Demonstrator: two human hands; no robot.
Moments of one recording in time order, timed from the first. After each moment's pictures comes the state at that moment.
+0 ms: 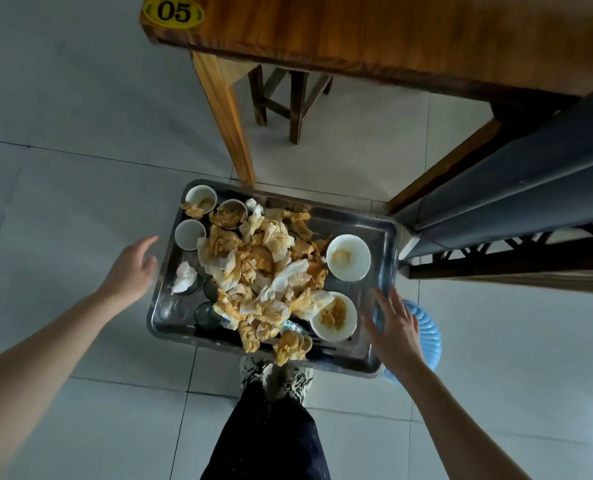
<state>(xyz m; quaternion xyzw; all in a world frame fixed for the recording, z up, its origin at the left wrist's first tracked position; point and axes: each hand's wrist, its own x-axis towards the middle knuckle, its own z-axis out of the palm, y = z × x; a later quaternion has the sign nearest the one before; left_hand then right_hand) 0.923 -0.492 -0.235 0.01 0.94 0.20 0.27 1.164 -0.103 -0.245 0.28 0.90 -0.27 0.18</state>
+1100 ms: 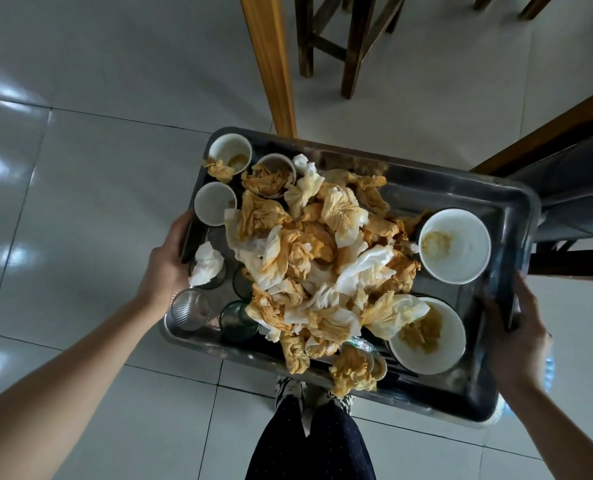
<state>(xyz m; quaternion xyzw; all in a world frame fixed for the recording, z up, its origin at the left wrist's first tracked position) 0.940 -0.515 -0.358 0.04 0.90 0.41 0.17 1.163 -0.080 -0.355 0.41 0.85 -0.34 -0.04</state>
